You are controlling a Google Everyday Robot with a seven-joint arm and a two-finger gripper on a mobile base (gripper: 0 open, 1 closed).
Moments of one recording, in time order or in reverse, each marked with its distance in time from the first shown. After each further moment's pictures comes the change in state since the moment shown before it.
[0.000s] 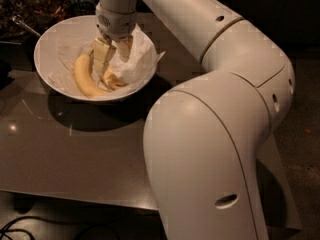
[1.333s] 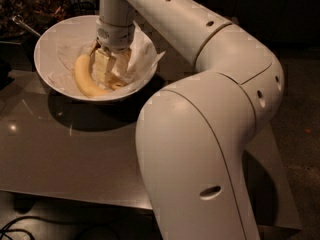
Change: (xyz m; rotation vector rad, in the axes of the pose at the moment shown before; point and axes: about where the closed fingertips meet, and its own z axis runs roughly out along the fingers) arm 0.001 0.003 0.036 -0.045 0.057 0.028
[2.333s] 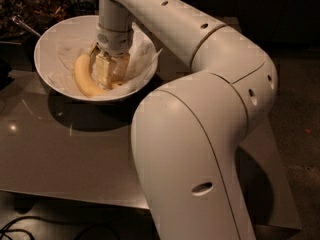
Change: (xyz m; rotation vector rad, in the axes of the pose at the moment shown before) arm -0.001 -0.003 0.014 -0.007 0.022 -0.004
